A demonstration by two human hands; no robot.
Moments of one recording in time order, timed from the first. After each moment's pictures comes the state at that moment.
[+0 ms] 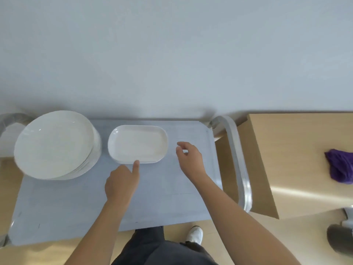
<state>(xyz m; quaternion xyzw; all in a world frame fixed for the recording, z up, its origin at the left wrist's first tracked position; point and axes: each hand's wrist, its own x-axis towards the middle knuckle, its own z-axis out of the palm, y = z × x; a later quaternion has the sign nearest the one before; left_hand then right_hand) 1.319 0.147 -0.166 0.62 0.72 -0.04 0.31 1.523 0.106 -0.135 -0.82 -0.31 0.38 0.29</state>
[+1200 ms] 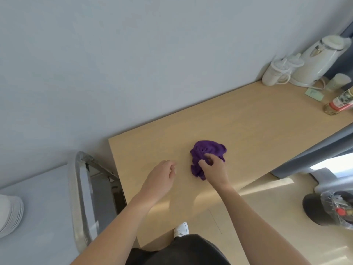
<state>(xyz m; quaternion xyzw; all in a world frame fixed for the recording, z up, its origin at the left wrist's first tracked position) 1.872 -0.078 -0.103 0.86 0.34 -0.02 0.39 2.024 -0.207 -0.121 -0.84 -0.11 0.30 0.44</state>
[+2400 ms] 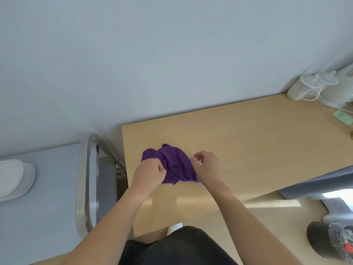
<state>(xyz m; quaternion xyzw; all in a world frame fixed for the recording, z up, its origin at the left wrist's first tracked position) 1.844 -0.061 -0.105 0.83 0.47 -0.03 0.30 2.015 -0.168 -0.123 -0.86 -0.30 0.25 0.33</state>
